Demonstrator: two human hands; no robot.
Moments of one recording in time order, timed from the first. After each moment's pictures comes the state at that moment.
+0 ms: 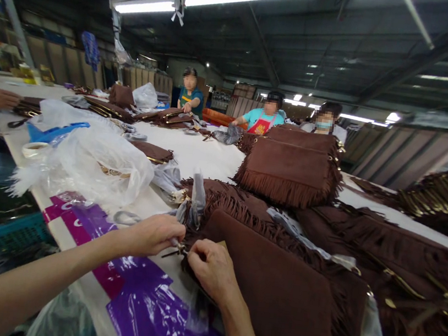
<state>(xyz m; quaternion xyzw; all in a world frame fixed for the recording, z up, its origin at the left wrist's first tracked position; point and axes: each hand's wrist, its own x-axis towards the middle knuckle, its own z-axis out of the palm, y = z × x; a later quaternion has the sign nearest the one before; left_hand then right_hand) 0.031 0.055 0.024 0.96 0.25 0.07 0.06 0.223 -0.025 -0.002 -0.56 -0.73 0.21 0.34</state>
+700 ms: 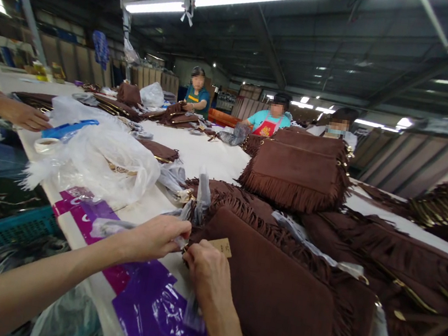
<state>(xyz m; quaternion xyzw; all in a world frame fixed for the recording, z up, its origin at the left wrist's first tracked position) 0.036 0.033 0.039 0.93 0.33 0.09 0.09 0.201 -0.029 -0.005 -0.60 -0.77 0.03 0.20</state>
